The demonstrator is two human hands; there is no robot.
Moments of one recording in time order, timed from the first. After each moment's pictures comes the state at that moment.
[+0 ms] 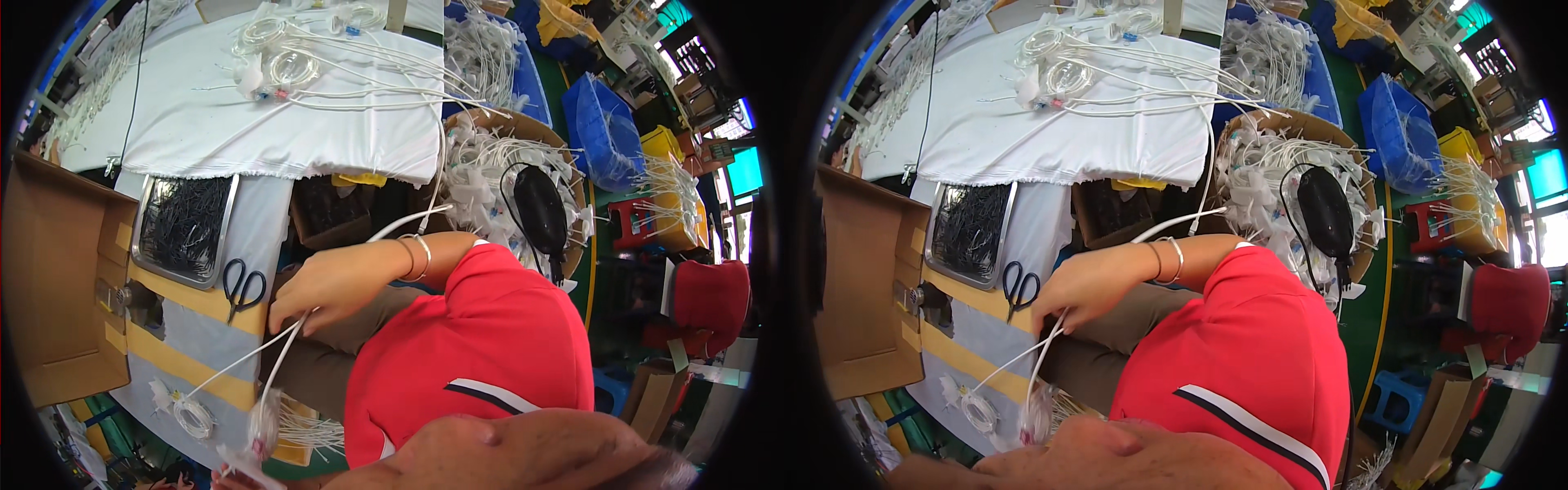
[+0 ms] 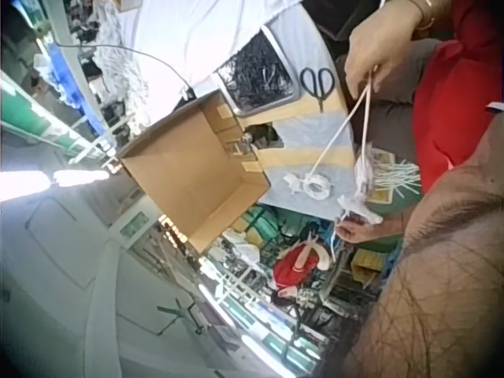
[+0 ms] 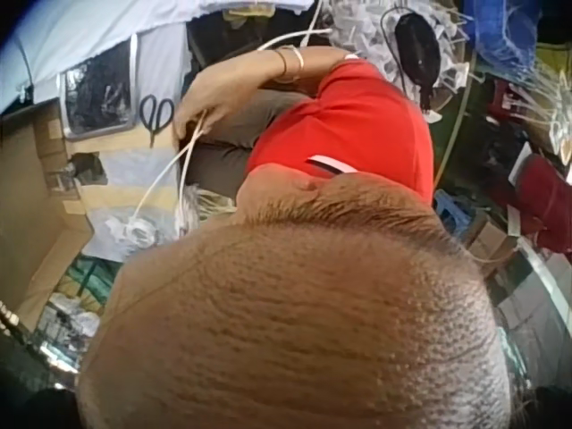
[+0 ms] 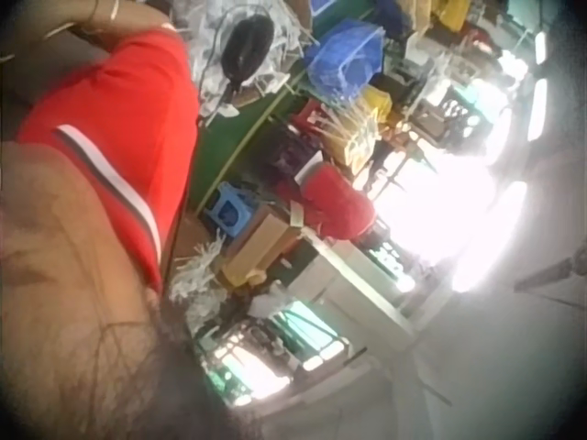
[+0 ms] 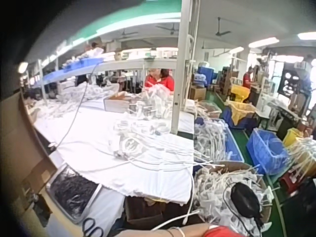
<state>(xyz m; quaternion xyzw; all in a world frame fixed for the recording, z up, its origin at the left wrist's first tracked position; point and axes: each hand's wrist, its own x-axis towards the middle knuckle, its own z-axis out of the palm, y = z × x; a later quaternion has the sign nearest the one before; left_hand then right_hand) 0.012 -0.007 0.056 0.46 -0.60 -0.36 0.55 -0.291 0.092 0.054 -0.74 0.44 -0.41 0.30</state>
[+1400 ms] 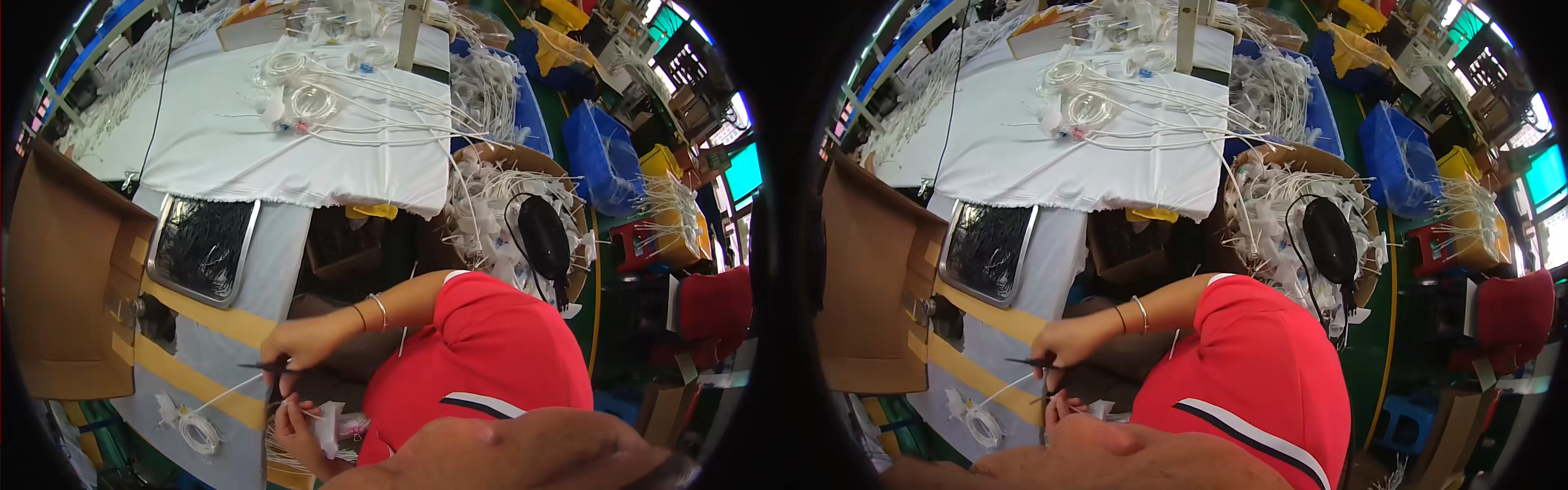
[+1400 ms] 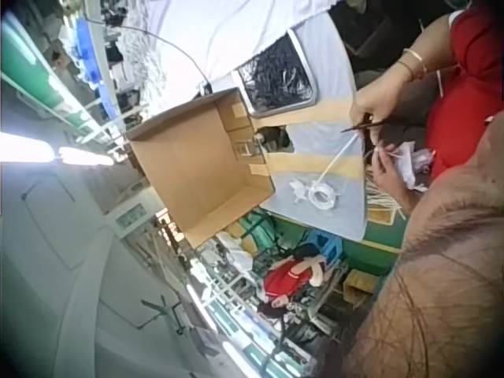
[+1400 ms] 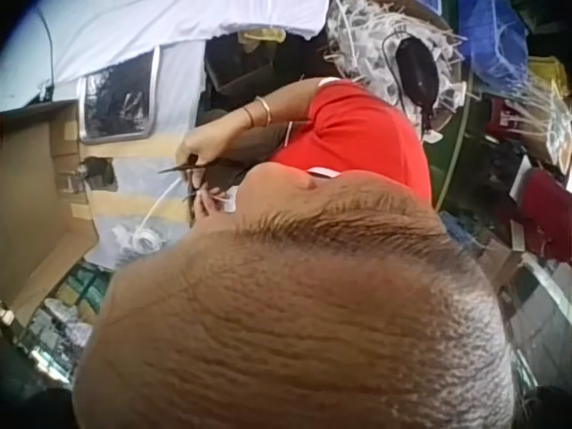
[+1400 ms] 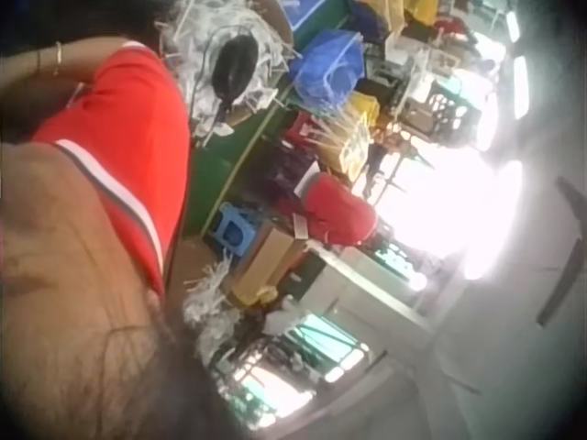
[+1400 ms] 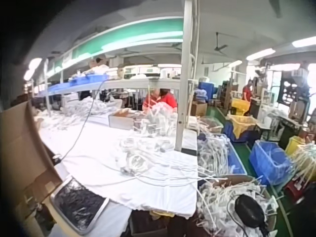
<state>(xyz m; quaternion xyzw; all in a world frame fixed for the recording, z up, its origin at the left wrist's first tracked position) 0.019 0.011 -0.012 0.48 -0.53 -0.65 0.26 -0.216 0.016 -0.012 -0.66 0.39 -0.52 0.36</state>
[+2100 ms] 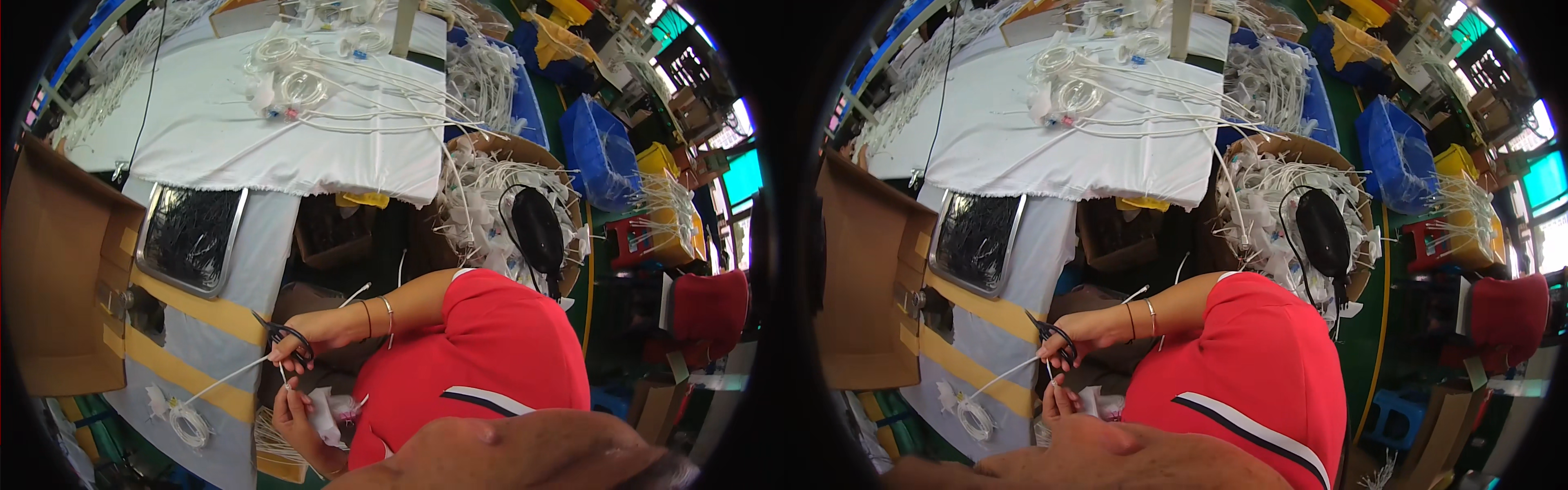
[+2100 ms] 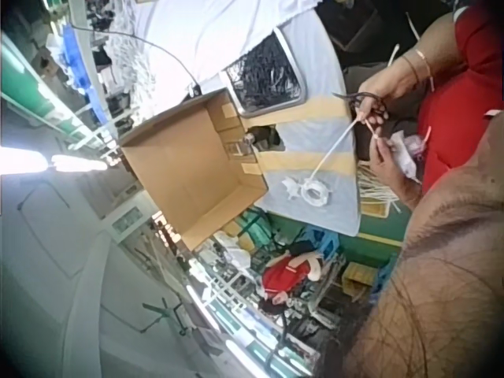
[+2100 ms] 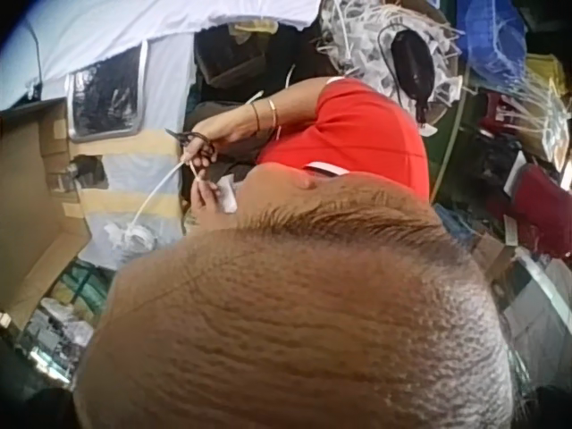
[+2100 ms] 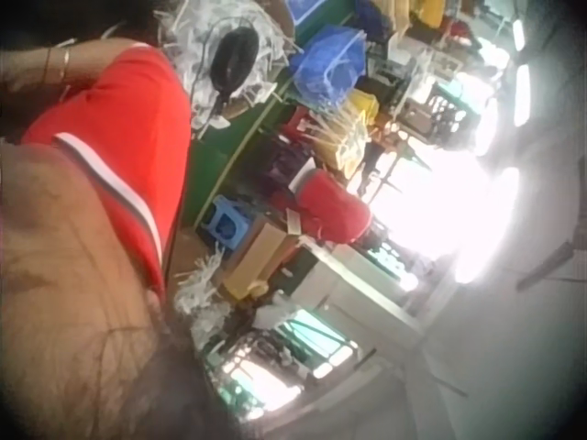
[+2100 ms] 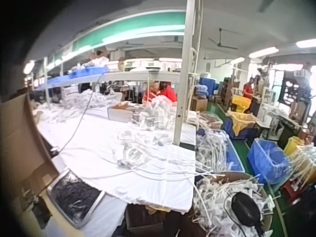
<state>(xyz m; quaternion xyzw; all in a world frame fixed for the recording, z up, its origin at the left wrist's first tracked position) 0.007 0.025 -0.016 0.41 -0.57 -0.67 0.25 -0.209 0.047 -0.040 -0.19 0.30 -0.52 0.78</state>
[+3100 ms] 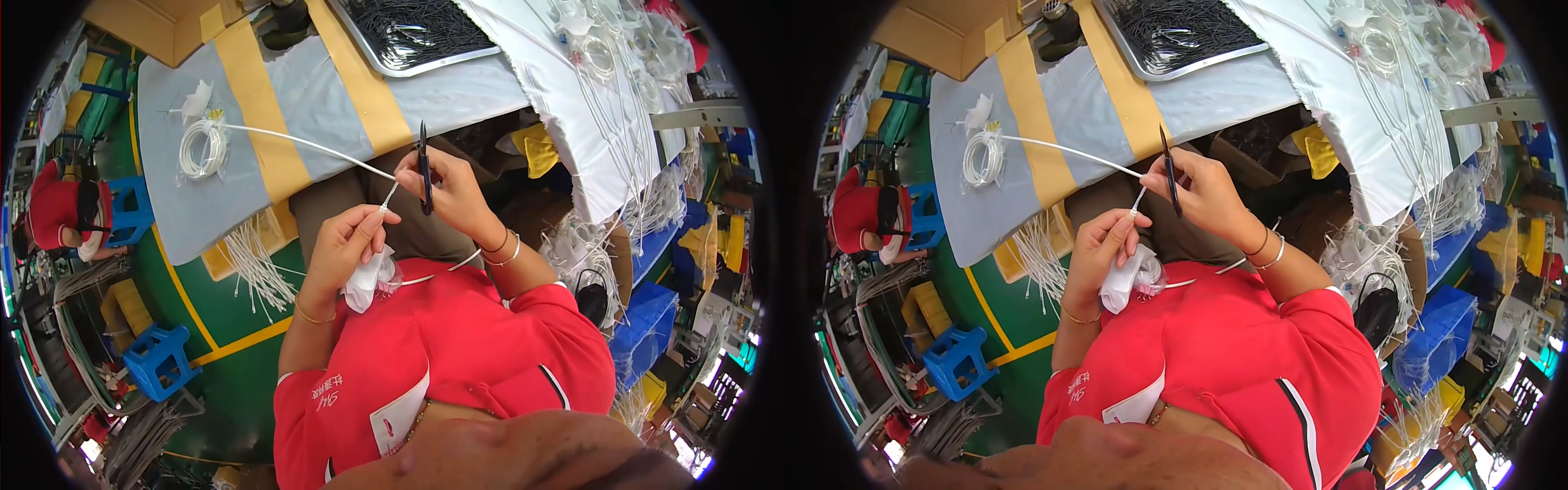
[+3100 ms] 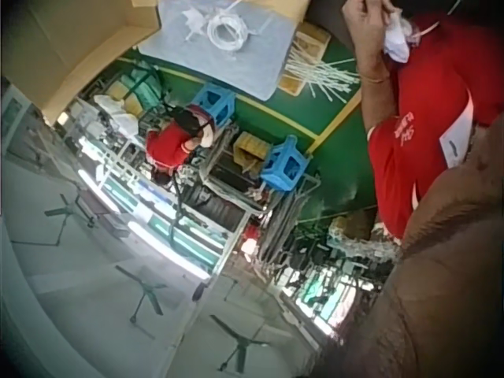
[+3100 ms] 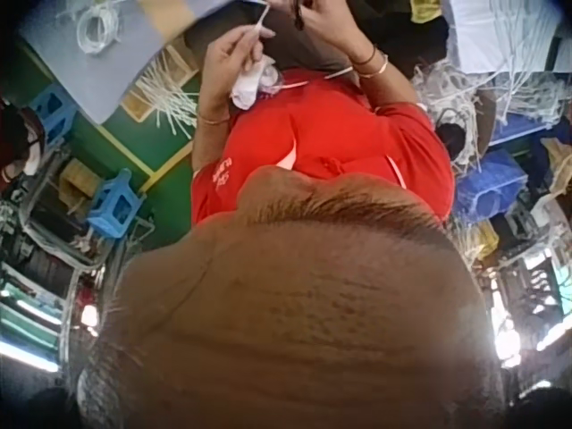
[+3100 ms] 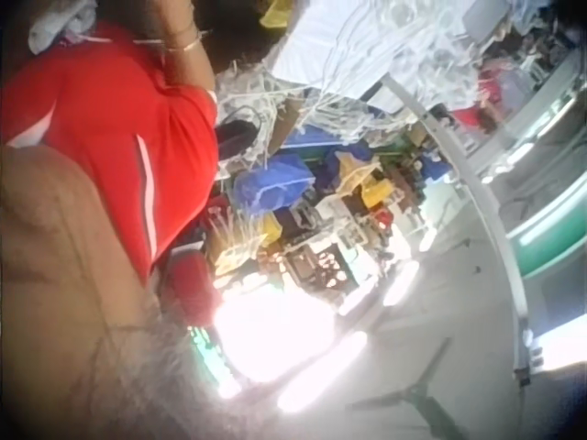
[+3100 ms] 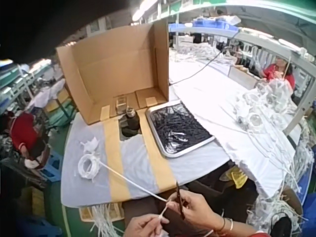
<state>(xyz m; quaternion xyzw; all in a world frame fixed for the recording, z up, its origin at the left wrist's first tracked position) -0.003 0.022 -0.002 0.35 -0.48 -0.78 0.22 -0.219 0.048 -0.006 -0.53 0.58 -0.46 0.41</state>
